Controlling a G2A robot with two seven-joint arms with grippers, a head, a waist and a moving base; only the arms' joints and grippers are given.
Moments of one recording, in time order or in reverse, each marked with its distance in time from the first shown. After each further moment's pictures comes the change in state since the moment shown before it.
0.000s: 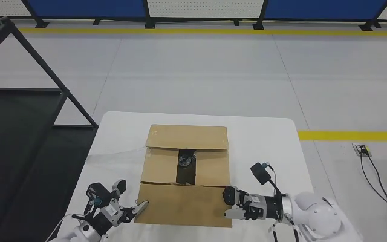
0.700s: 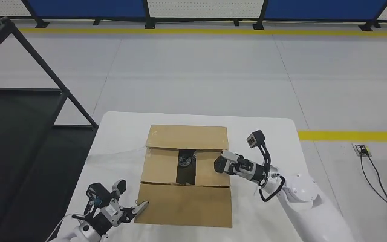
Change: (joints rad) left arm 0.000 0.000 0.000 0.000 0.000 0.000 0.000; right arm 0.263 -0.063 -0.169 0.266 0.368 0.332 -0.213
